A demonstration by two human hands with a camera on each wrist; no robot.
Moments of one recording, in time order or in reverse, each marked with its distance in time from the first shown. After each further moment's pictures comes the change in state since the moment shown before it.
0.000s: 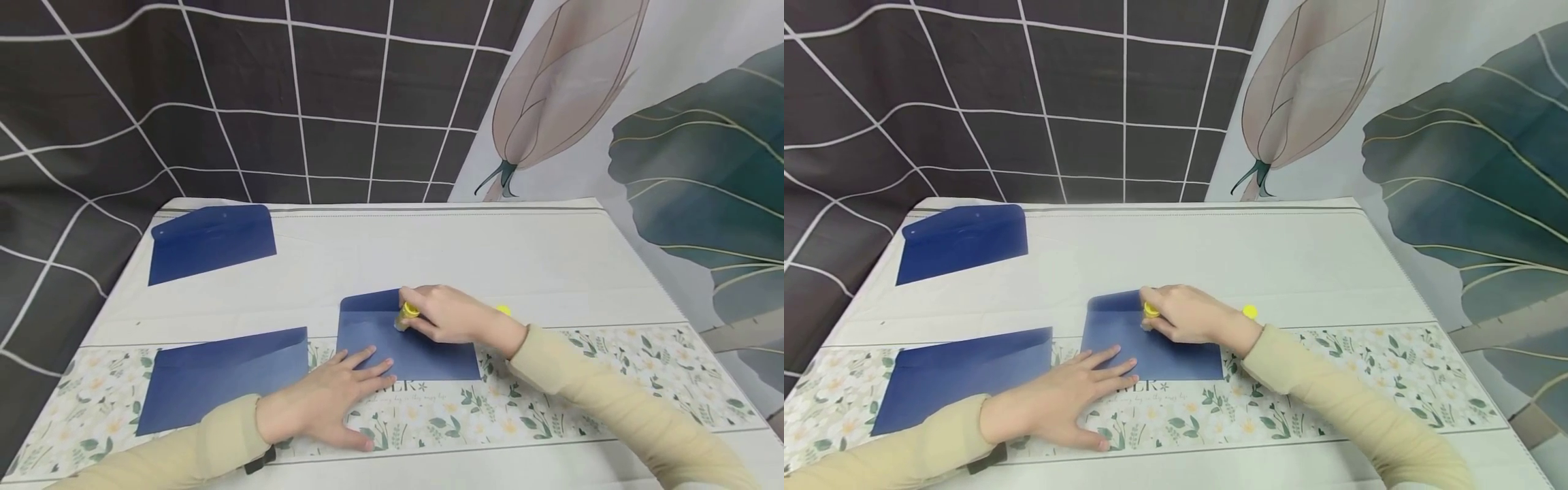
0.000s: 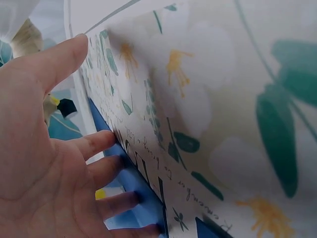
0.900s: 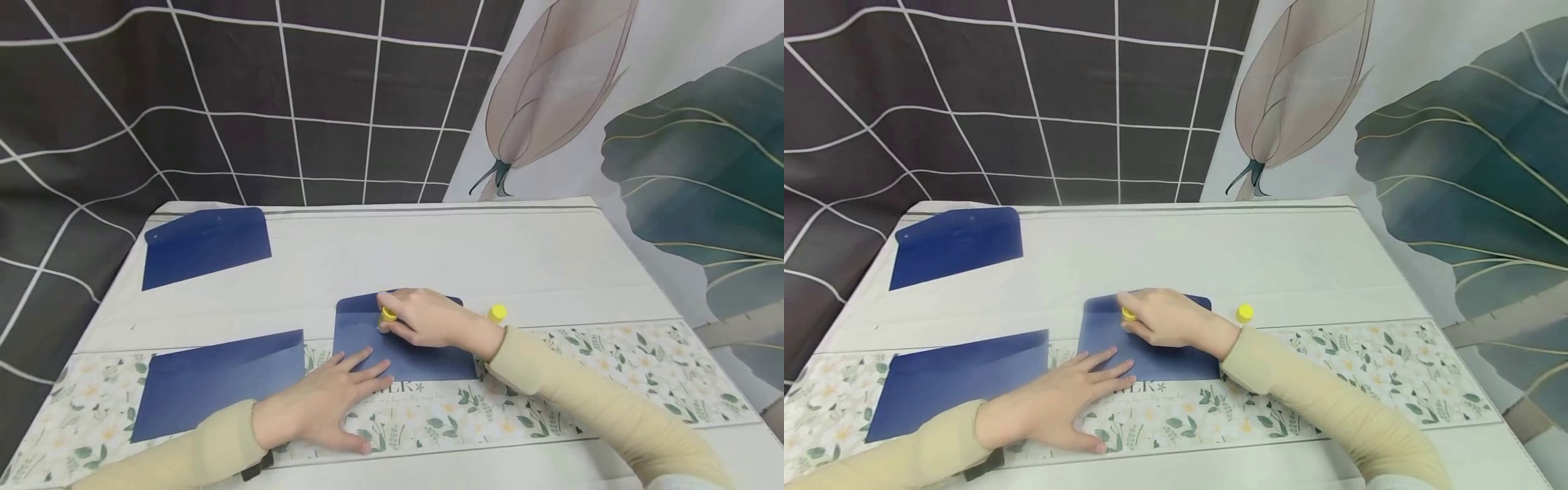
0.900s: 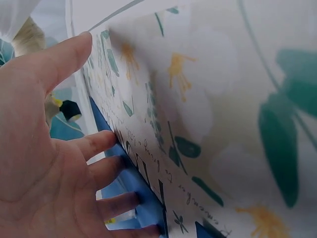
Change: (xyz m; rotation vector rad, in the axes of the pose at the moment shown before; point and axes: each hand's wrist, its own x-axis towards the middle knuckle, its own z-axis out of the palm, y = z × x) left_hand 0.002 0.000 0.002 0.022 -0.007 -0.004; right_hand 0.014 -0.013 0.007 -0.043 0.021 -0.003
